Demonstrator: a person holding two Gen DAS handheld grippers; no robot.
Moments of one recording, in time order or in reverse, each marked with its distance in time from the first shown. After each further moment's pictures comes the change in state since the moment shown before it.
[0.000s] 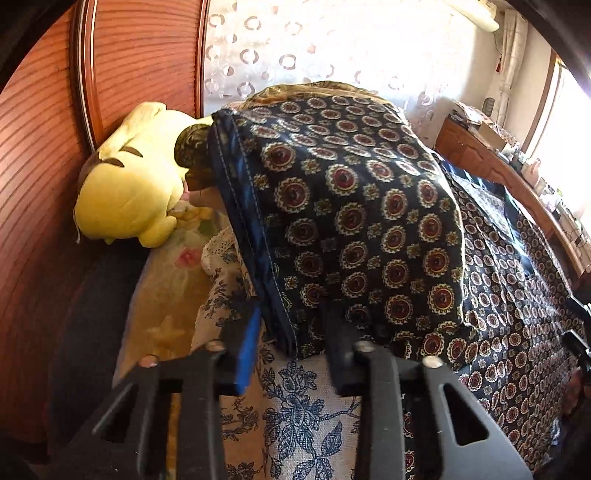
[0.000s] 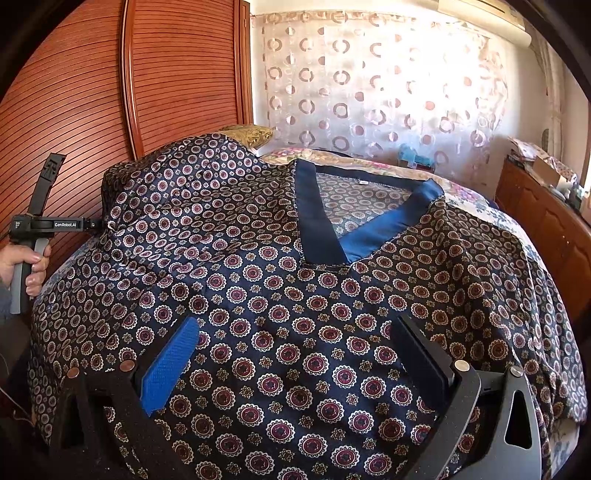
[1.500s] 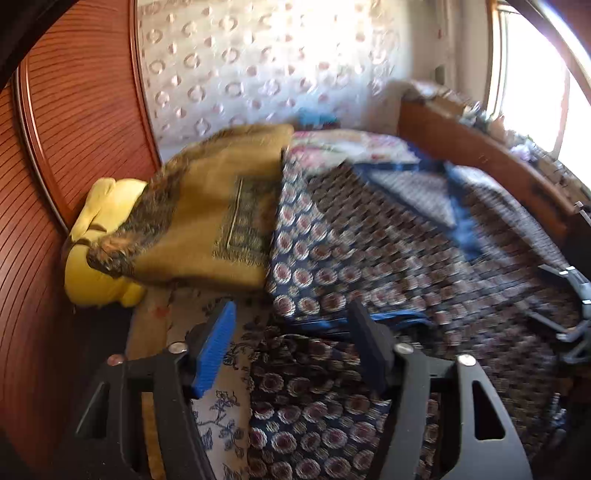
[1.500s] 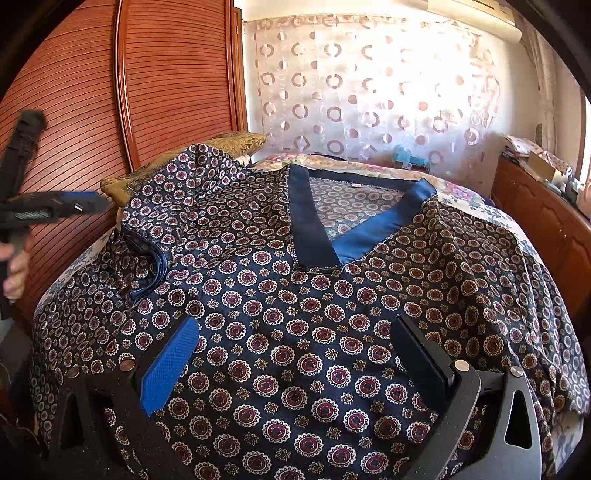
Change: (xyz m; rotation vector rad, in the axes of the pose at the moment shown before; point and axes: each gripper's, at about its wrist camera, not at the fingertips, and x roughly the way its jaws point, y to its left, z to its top) left arm -0.032 -0.102 0.016 0.232 -0.048 -0.010; right arm -0.006 -0.003 -0.003 0.026 -0.015 -0.002
